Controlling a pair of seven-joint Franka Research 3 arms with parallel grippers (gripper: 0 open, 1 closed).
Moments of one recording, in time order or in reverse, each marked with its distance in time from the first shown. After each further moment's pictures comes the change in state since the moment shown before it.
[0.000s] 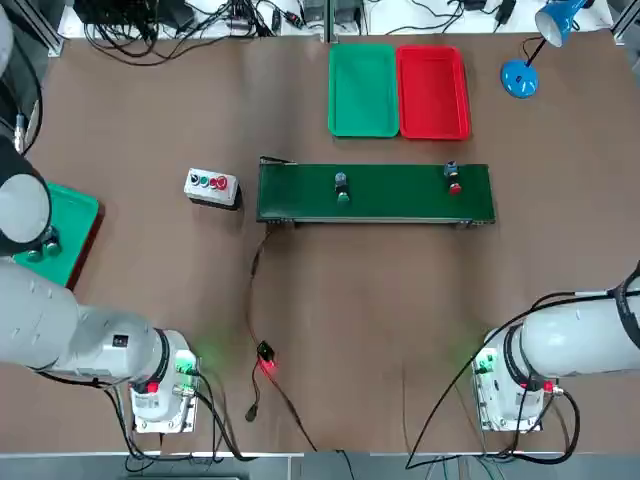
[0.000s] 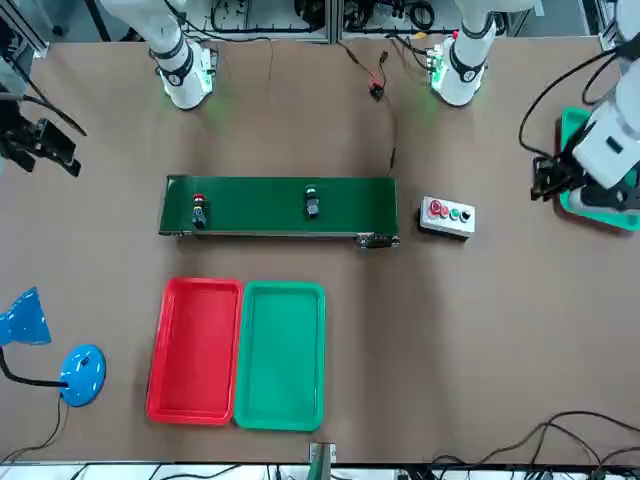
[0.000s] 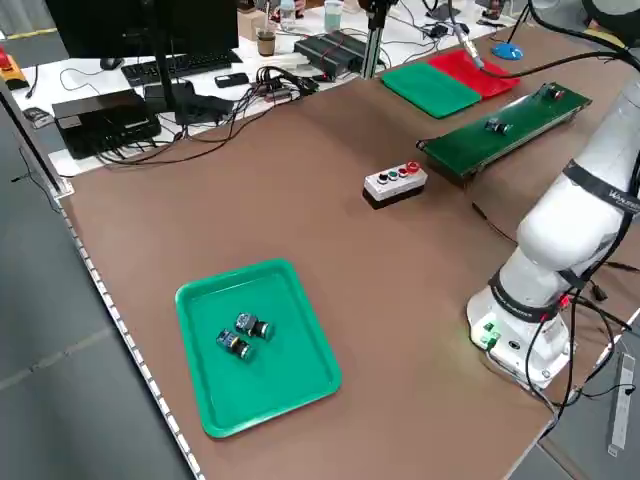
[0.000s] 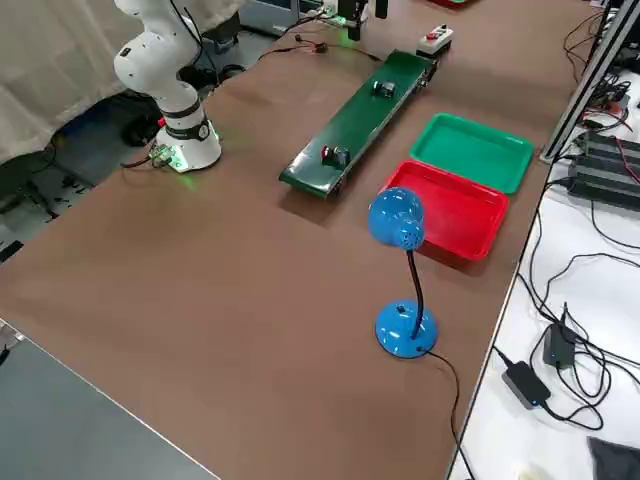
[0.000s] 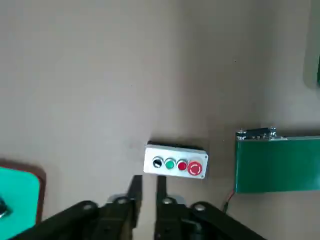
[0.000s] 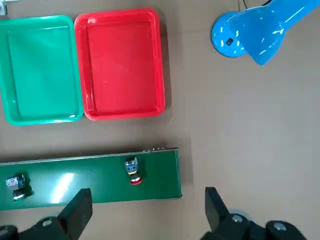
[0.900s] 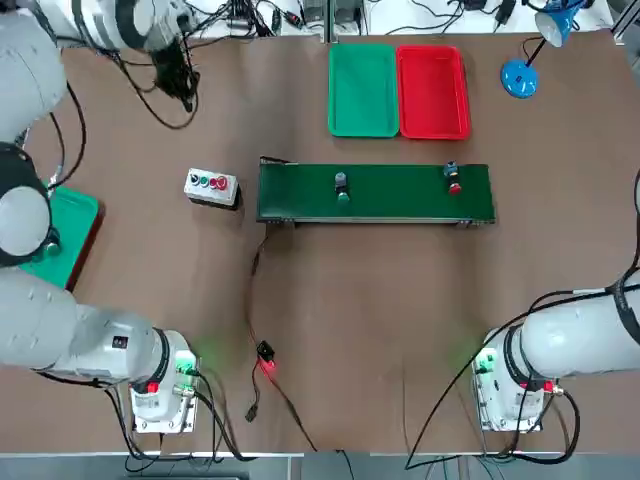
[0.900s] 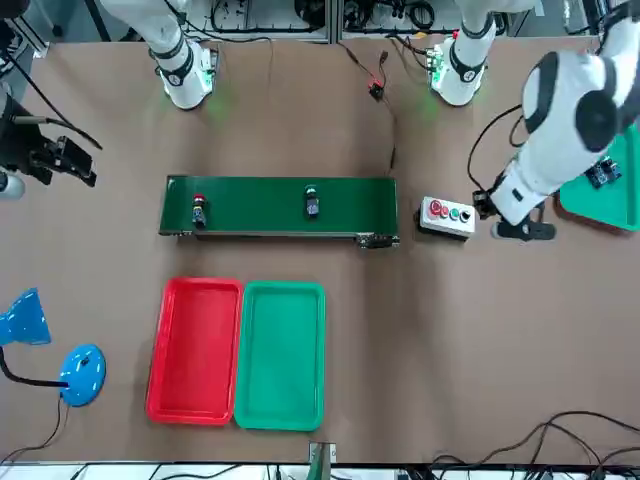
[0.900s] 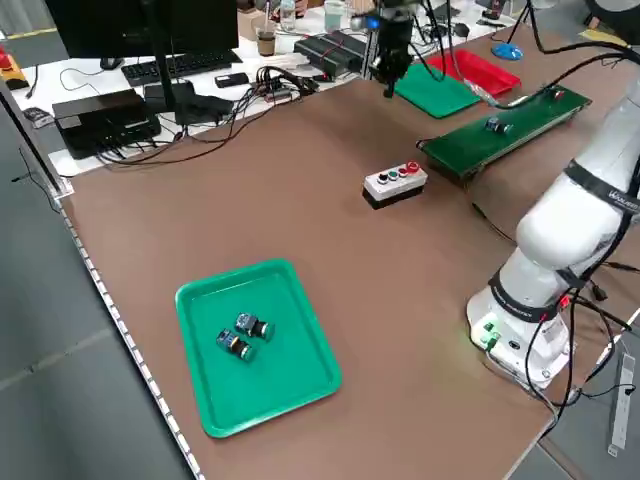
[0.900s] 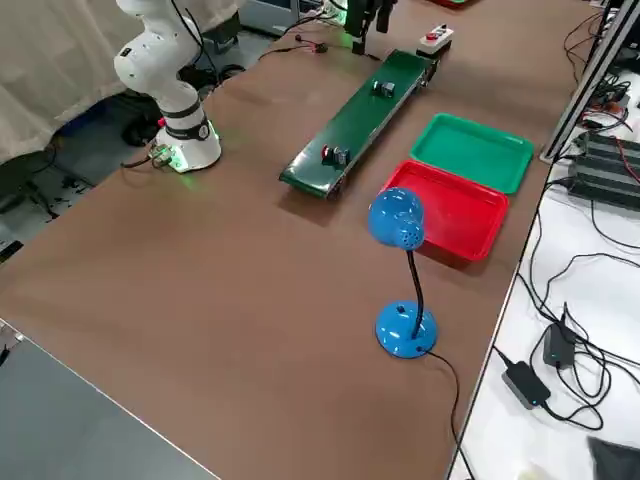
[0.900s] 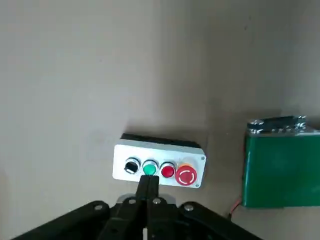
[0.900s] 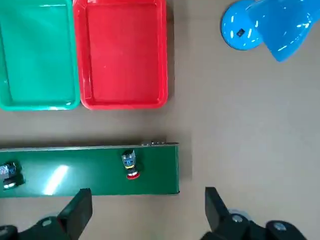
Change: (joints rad) left arm -0.016 -0.043 -0.068 -0.456 -0.015 0.329 -0.077; right arm 0.004 0.037 0.002 -0.013 0.000 -0.008 -0.063
